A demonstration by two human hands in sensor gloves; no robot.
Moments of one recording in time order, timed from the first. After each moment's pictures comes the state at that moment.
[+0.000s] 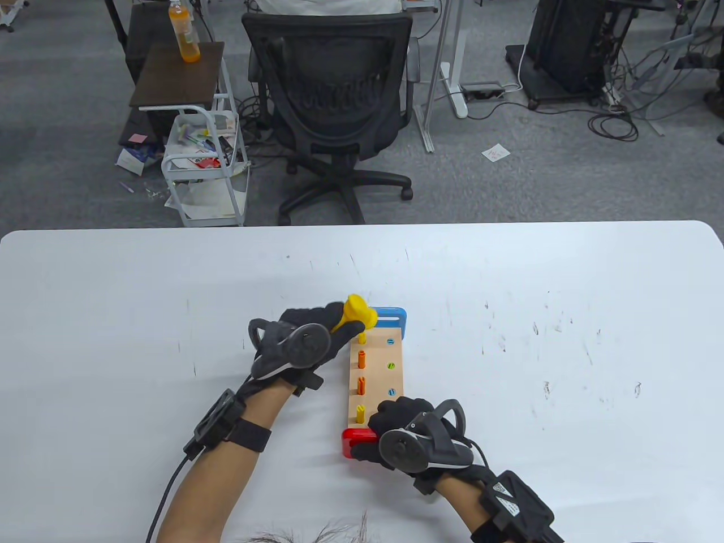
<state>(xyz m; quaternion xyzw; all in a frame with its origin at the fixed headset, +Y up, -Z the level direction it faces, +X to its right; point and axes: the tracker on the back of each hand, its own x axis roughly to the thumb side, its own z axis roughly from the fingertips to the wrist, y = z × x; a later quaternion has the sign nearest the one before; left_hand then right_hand) -0.142 -0.715 -0.437 0.07 -0.12 -0.07 0.99 0.048 -0.729 -0.295 0.34 -0.11 0.93 0.07</state>
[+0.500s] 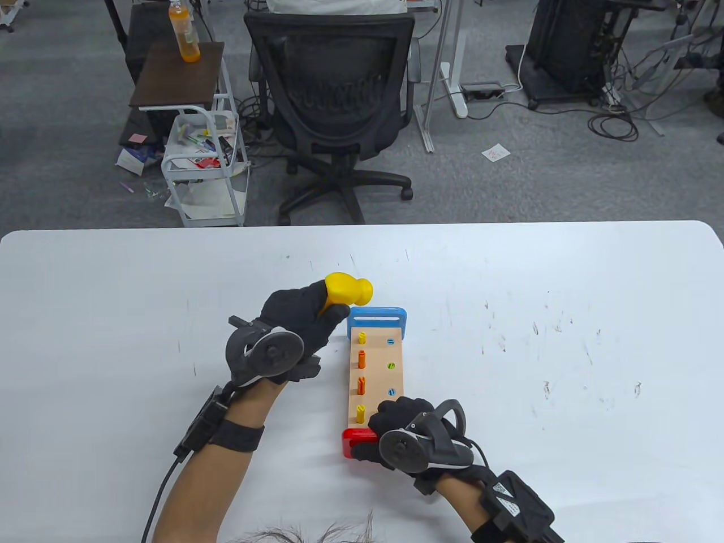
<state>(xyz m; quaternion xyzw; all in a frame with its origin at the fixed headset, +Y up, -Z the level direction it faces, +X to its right) -0.147 -0.655 -0.406 0.25 -0.21 0.16 0.93 0.049 -0.730 -0.295 0.35 -0.11 0.93 0.07</state>
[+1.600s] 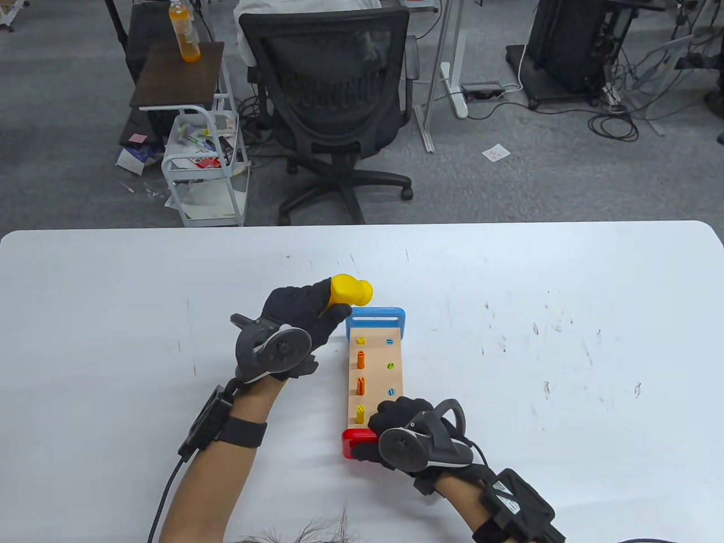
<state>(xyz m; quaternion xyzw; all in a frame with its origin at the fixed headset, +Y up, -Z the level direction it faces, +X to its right) -0.155 -0.653 -0.407 0.33 -0.23 0.14 0.91 0.047 -0.730 -0.296 0.35 -0.09 0.93 0.08</state>
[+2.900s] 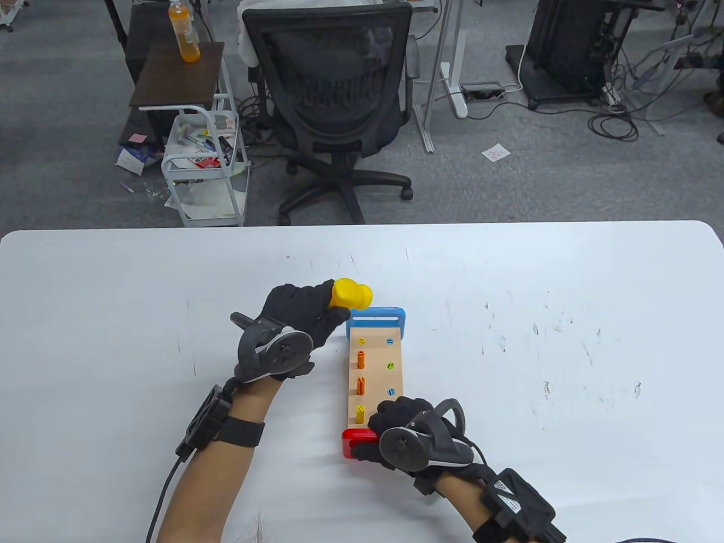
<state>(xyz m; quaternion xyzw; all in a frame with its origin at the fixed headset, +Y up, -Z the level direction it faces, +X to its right) -0.154 -0.647 -0.407 0.33 -0.24 0.11 0.90 0.048 -0.731 -0.297 0.35 -0.09 0.93 0.08</state>
